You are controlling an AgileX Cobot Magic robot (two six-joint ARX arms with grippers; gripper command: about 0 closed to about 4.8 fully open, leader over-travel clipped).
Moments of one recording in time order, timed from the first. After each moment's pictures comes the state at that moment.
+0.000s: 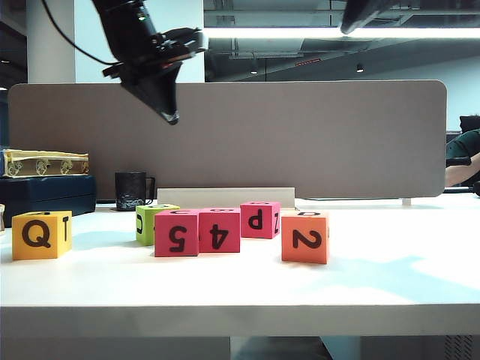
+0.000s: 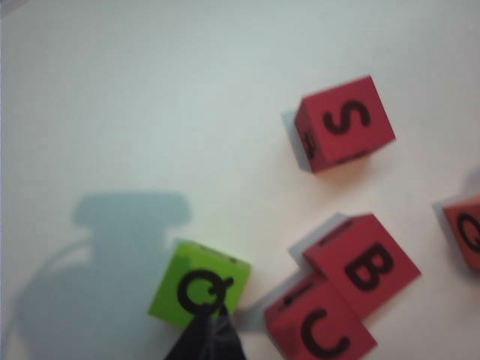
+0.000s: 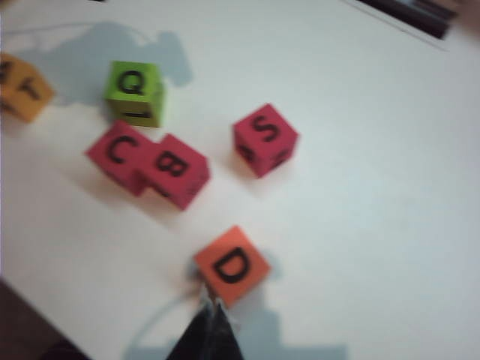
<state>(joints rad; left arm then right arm) -0.37 1.85 1.82 -0.91 0.13 0.26 0.53 1.23 1.27 -0.71 -0.06 -0.08</state>
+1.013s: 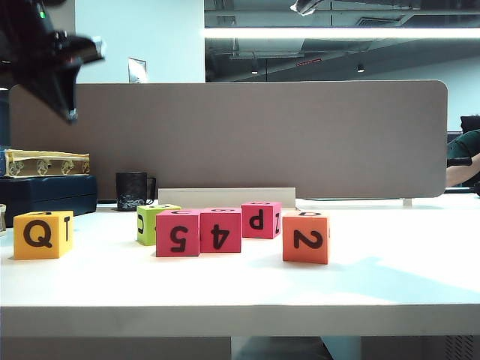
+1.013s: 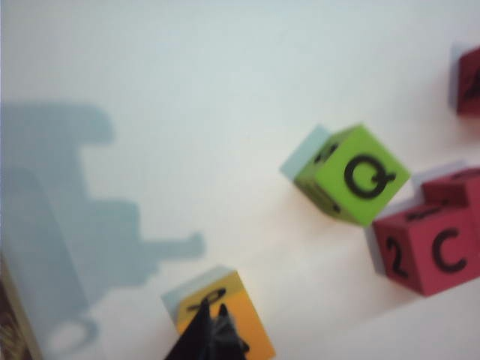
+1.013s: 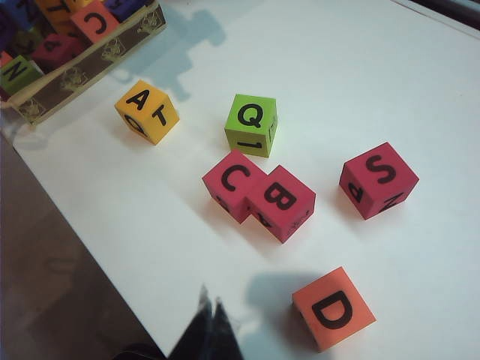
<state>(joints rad) -0.06 1.80 1.82 -1.10 0.22 0.17 0.55 1.25 1.27 -0.65 -0.29 -0.05</state>
